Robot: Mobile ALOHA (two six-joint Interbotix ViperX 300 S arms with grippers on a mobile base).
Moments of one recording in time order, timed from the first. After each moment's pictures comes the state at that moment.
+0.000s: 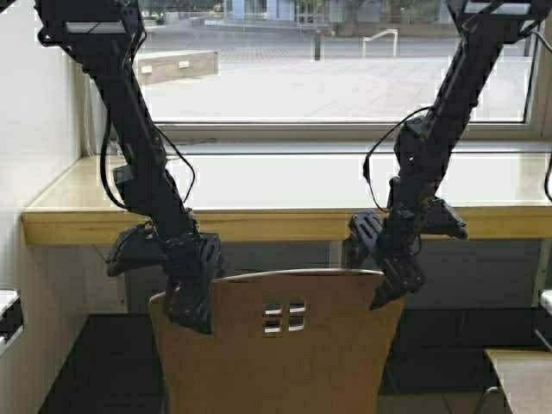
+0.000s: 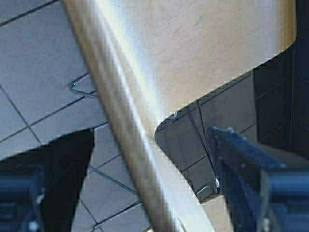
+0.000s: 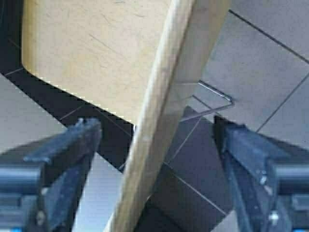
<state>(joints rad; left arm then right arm) -0.43 1.03 0.09 -0.69 -0.12 -0.99 0.30 1.00 0.05 1.18 0.06 0.12</state>
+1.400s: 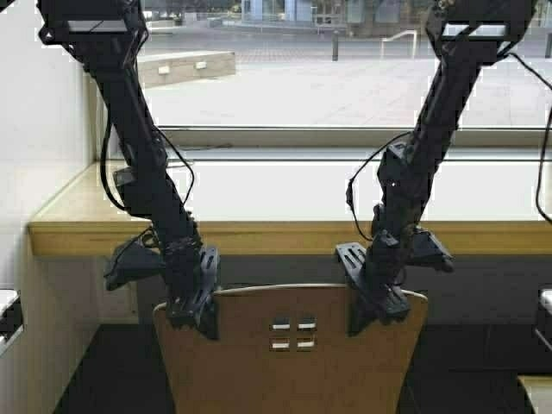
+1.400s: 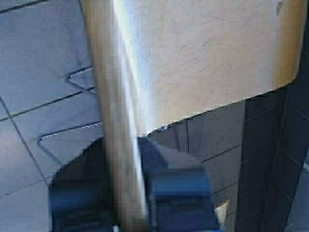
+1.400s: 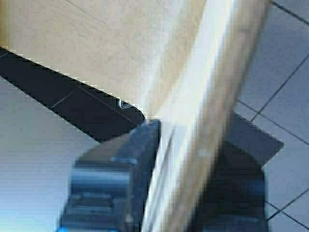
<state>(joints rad) -0.42 1.03 0.12 -0.75 -0.10 -1.02 0.37 1.07 0.05 1.28 0.09 0.13</state>
